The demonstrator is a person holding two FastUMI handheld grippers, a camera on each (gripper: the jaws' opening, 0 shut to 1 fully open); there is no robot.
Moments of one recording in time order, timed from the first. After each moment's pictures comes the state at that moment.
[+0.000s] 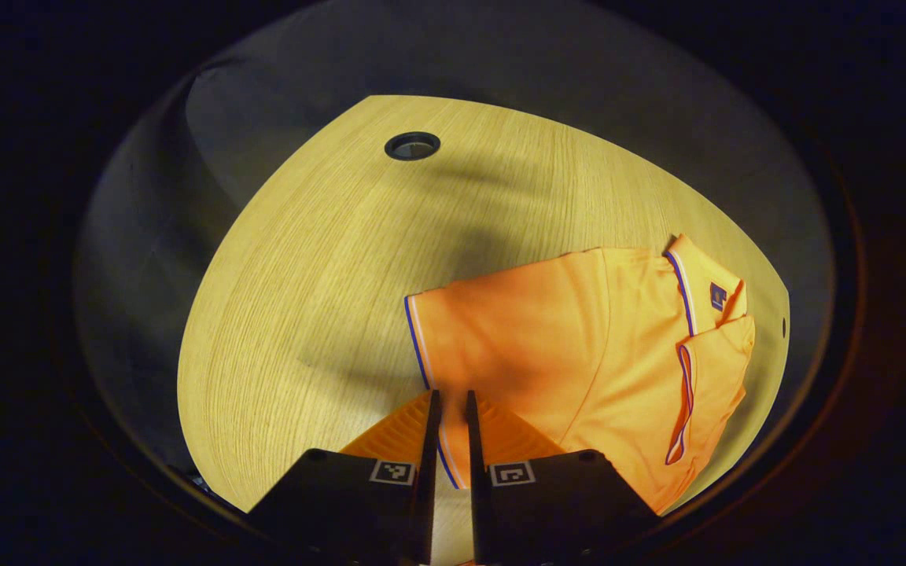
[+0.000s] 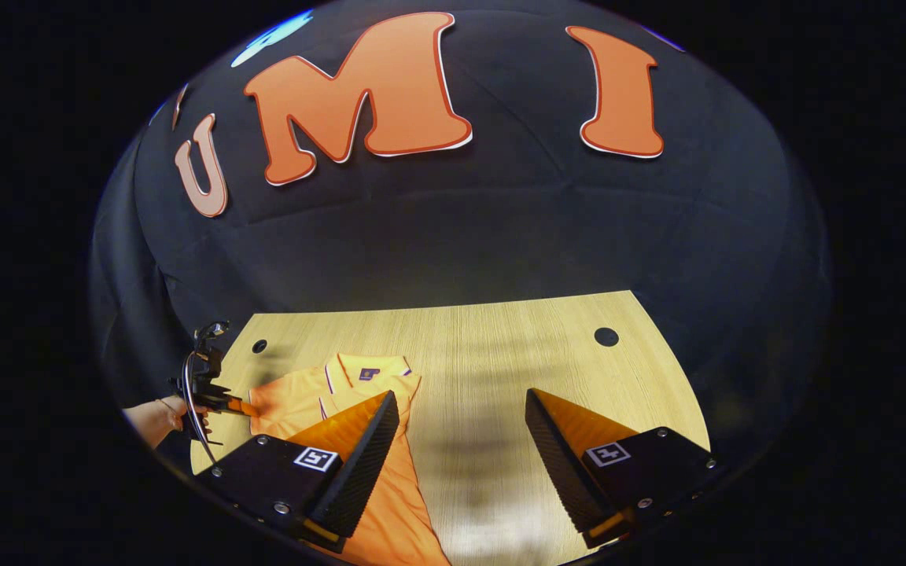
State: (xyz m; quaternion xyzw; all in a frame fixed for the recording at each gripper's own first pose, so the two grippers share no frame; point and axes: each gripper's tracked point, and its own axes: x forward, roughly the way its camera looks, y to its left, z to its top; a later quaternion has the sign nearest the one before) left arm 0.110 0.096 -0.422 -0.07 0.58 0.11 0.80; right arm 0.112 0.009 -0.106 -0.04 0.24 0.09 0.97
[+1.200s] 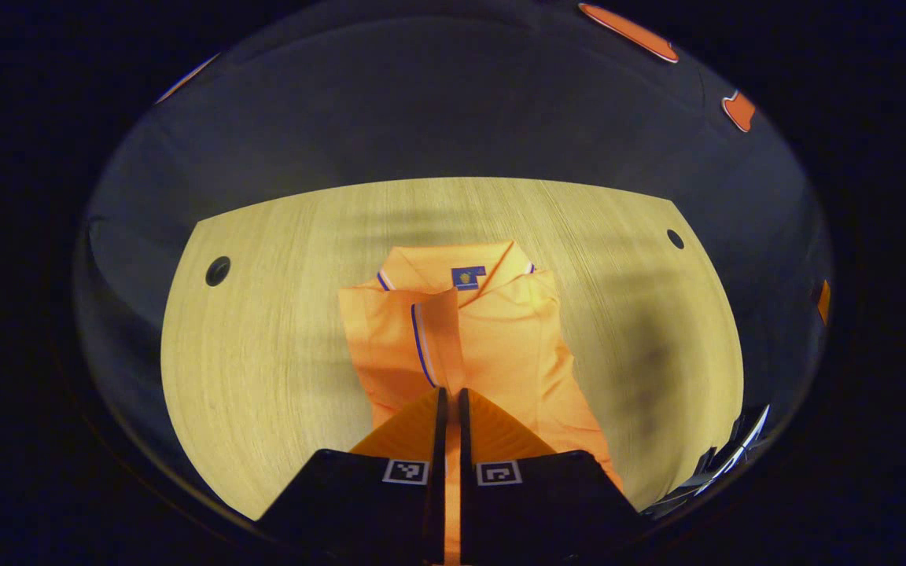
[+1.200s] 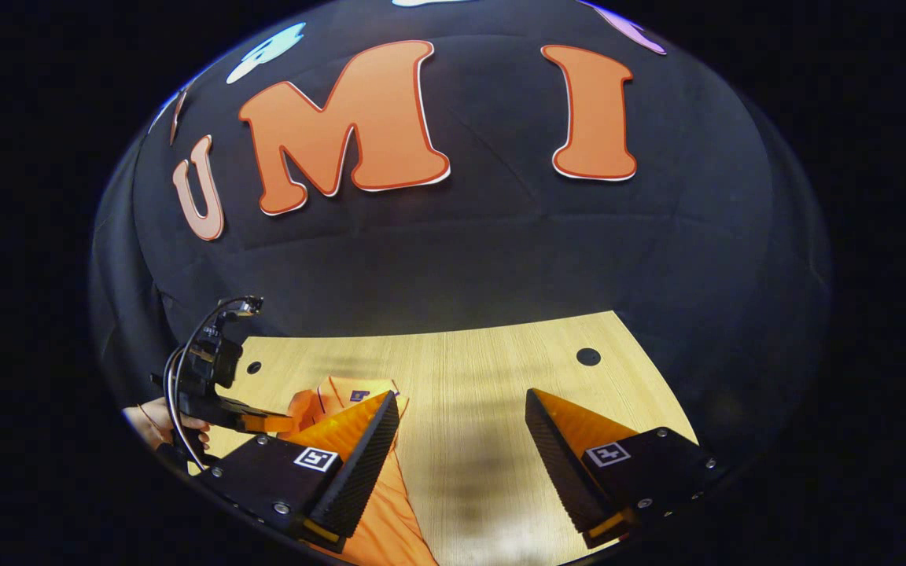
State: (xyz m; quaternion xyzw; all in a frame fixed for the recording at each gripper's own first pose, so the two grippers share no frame) left arm 0.122 -0.144 -0.338 0.04 0.53 -0.10 0.84; right arm 0.107 -0.016 -0.084 -0.02 0.20 0.07 0.98
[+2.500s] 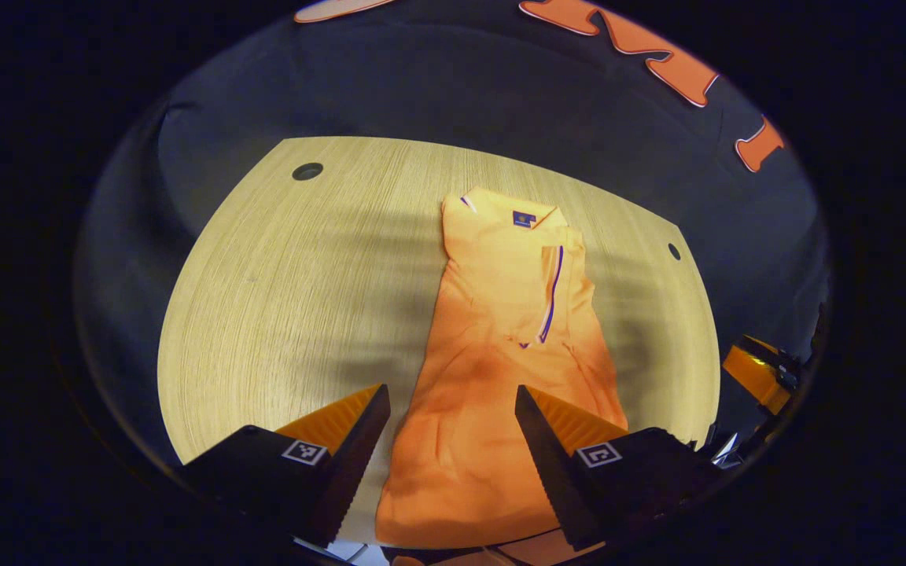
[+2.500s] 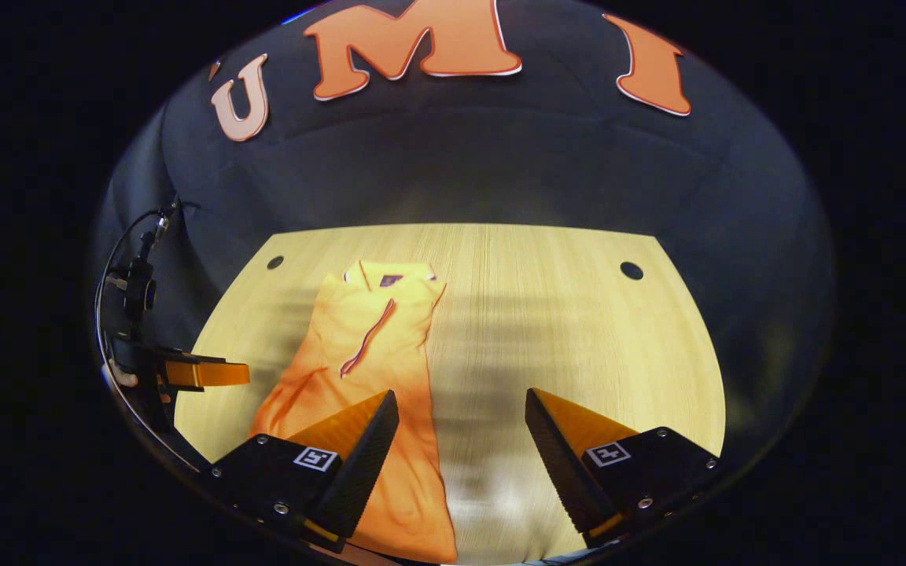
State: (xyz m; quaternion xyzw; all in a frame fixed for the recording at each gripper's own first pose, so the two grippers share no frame) left arm -0.029 -0.044 -0.322 -0.06 0.53 -0.04 0.85; right arm 0.017 0.028 -0.215 -0.10 0.36 0.12 0.92
